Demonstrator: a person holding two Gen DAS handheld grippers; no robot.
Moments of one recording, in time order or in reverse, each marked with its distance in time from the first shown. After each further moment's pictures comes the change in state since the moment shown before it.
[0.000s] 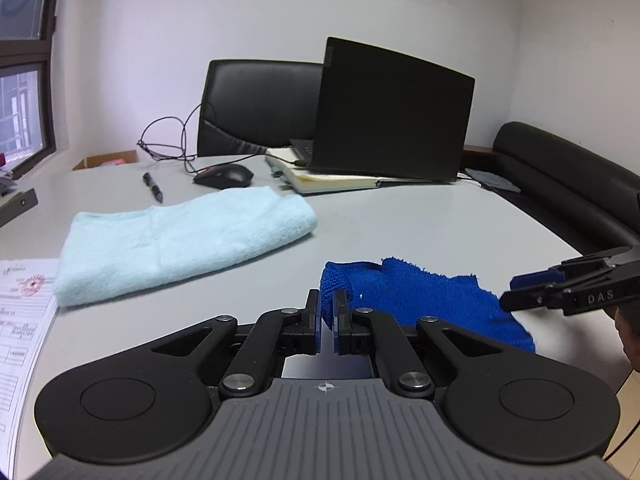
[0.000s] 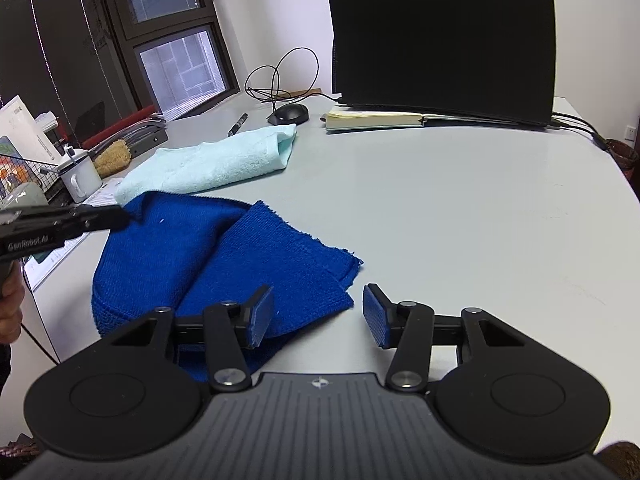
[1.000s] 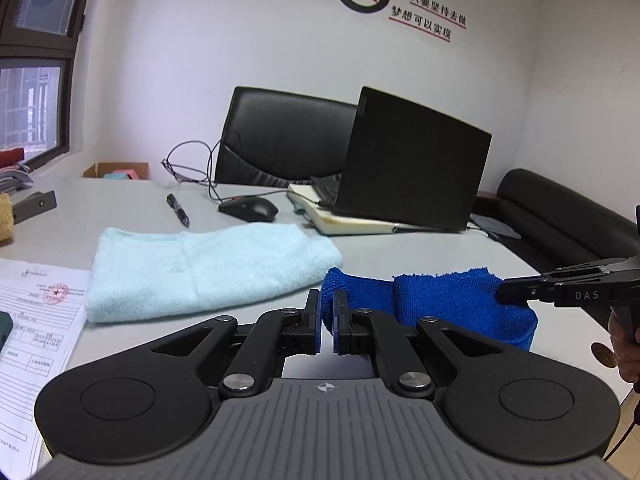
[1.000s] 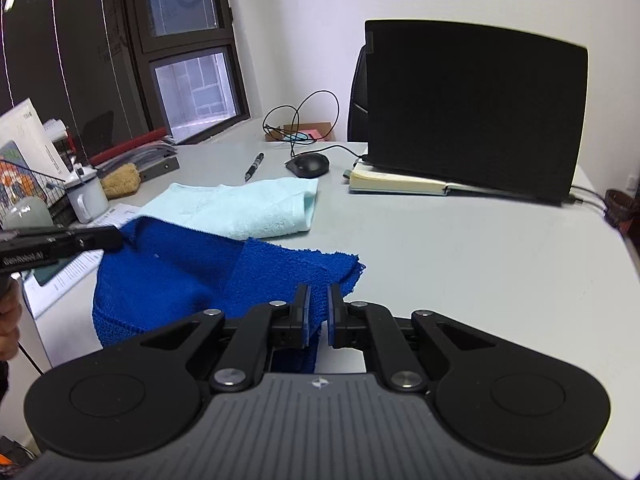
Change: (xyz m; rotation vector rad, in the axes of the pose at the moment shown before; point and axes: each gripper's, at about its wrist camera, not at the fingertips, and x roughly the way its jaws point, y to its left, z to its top) left arm -0.029 0.027 0.014 -0.077 -0.115 -0.009; right arm -0.013 0.034 0.040 -0.113 -0.100 -0.046
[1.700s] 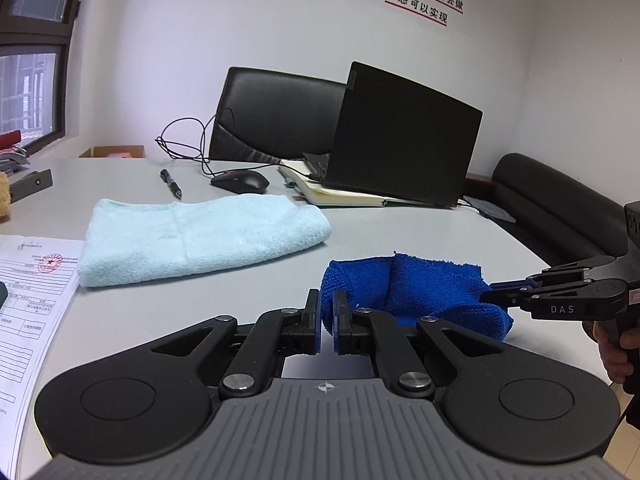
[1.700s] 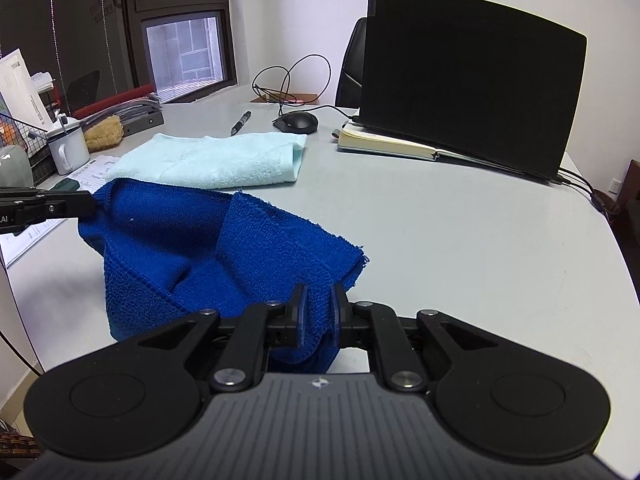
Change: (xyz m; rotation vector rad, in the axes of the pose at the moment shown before) left arm -0.004 -0.009 -0.021 -0.004 0.064 -0.013; right arm 0.015 0.010 -0.031 -0.051 0.079 -0.061
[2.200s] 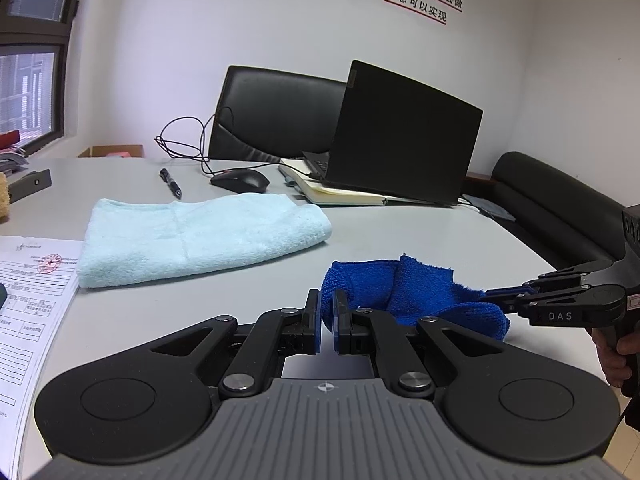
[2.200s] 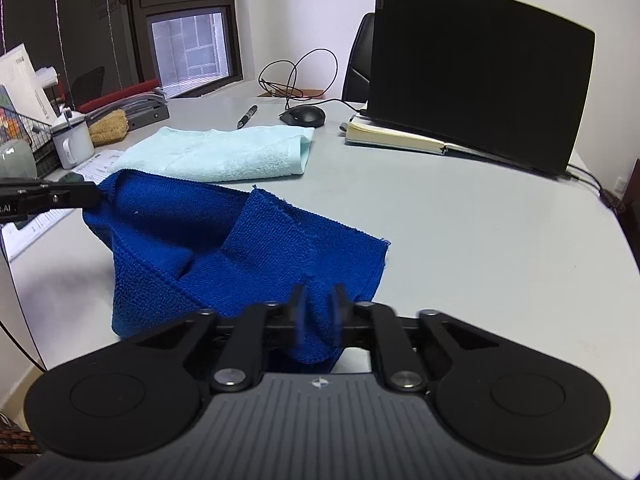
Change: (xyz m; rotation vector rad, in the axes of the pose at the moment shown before) left arm 0.001 0.004 0.001 -0.004 0.001 0.008; right arm 0.004 -0.002 -0.002 0.025 0.004 0.038
